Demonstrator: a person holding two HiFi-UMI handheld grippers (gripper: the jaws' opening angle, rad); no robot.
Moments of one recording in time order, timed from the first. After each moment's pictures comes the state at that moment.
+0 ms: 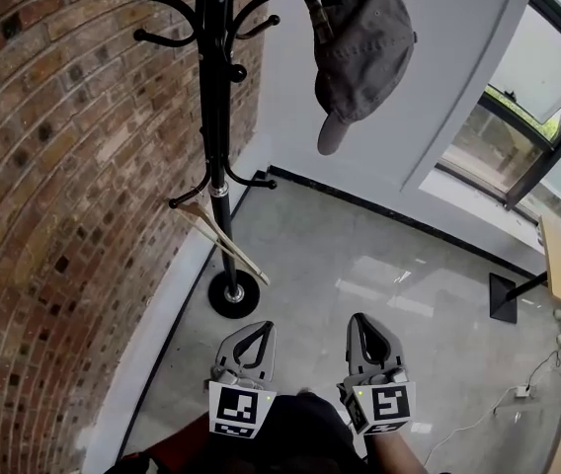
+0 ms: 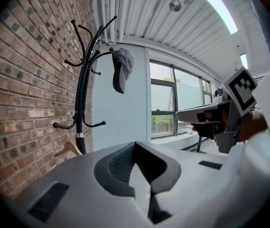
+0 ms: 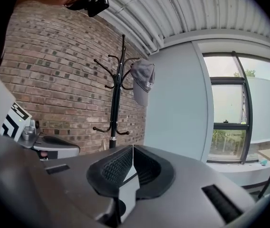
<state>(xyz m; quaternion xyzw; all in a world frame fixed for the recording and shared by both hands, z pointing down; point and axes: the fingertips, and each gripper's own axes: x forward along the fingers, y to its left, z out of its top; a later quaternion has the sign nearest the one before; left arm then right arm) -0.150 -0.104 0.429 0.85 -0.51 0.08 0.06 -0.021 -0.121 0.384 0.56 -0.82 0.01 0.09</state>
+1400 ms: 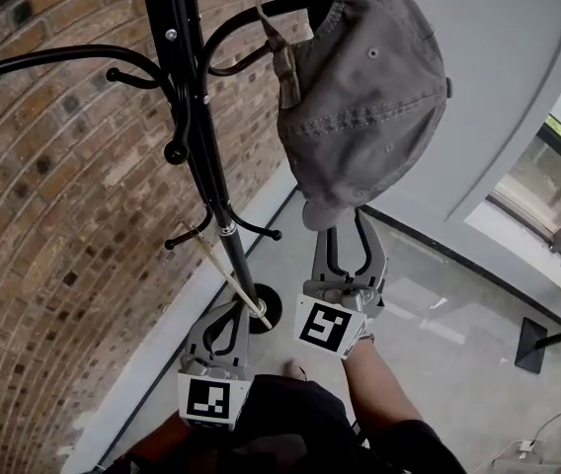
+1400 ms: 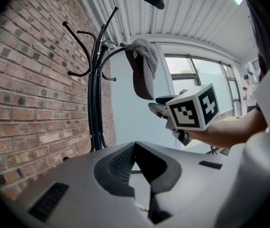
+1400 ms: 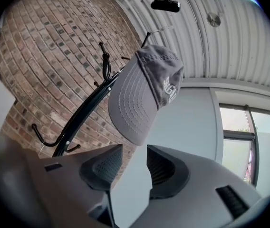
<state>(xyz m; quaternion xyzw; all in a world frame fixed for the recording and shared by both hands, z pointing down) -0.176 -0.259 0.359 0.77 -0.64 0.07 0.00 -0.074 -0.396 0.279 0.57 -0.77 -0.29 0.05</state>
